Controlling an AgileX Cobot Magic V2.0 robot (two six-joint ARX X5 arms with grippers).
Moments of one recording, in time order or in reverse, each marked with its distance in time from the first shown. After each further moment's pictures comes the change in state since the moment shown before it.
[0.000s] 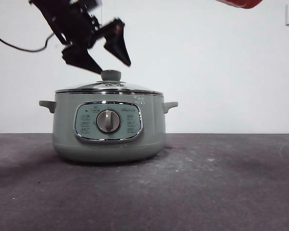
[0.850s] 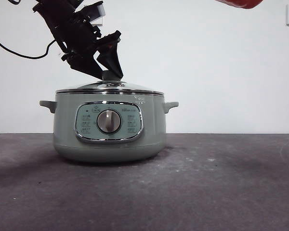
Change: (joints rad) left arm -0.013 0.019 0.000 -0.016 -0.045 0.018; right arm 0.000 0.000 0.000 0.001 0.000 0.002
